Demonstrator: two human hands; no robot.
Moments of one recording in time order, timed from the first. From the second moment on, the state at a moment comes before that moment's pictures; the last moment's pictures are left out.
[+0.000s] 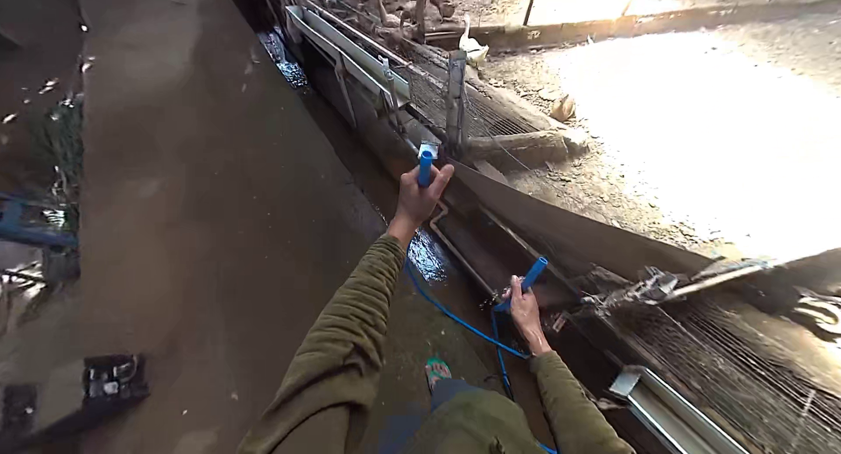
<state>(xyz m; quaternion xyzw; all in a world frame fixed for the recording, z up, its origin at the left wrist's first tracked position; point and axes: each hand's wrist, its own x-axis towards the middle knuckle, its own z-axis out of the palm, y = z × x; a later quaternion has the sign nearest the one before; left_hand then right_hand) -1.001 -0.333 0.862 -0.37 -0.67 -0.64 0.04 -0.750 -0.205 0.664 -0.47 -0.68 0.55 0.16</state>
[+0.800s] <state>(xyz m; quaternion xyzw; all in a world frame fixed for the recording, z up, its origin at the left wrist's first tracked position) -1.706 -0.273 0.823 -0.32 -0.62 -0.63 -0.35 -1.599 -0.207 0.820 -0.26 -0.85 0.46 0.03</state>
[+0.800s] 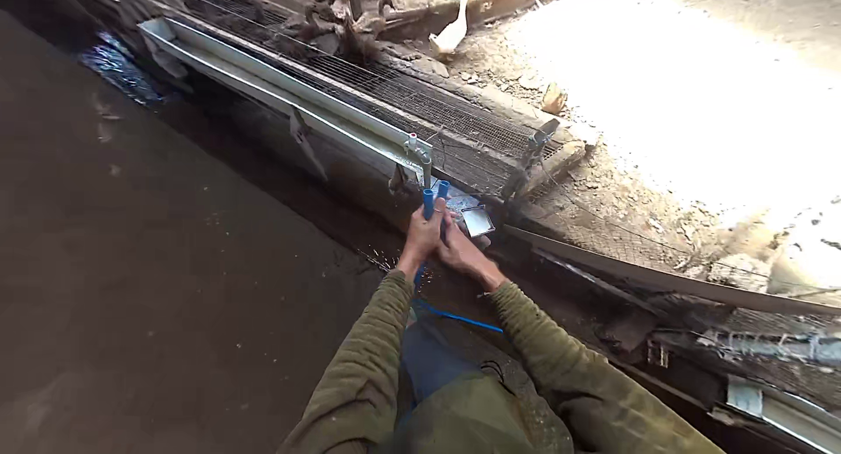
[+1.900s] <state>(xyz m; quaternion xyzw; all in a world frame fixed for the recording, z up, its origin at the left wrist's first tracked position) -2.010 -0.076 0.595 -0.11 -0.76 -0.41 -0.49 -1.880 0.063 0.681 -0.46 -0.58 0.67 0.00</state>
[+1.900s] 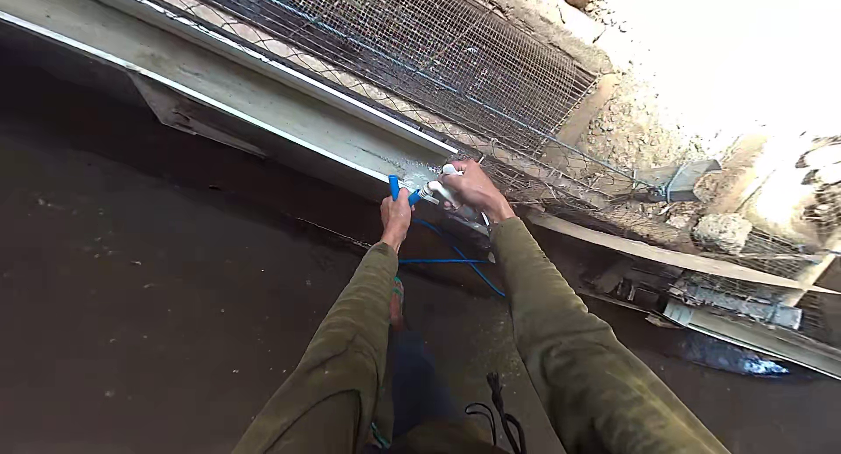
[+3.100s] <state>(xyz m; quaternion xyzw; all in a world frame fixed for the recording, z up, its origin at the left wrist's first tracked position) -2.036 -0.066 0.616 -0.17 -0.73 -0.35 -0.57 -1.895 0.025 0.696 -0.56 -0.71 0.41 0.04</state>
